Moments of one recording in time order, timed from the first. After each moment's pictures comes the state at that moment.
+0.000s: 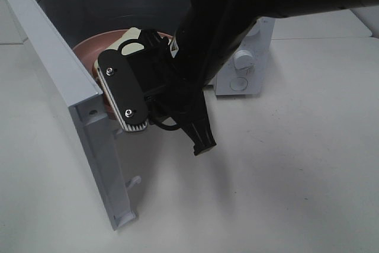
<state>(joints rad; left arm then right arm) 0.05 0.00 -0.49 -0.10 1.04 0.05 0.85 1.78 -1.24 0.01 0.56 -1.25</state>
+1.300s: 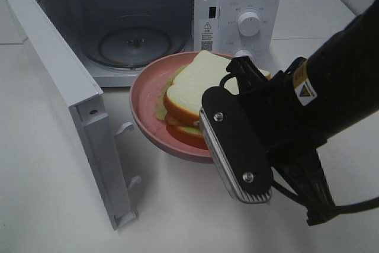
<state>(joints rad) 0.05 0.00 -0.49 -0.10 1.04 0.05 0.85 1.34 -0.81 -0.03 0.61 -1.12</state>
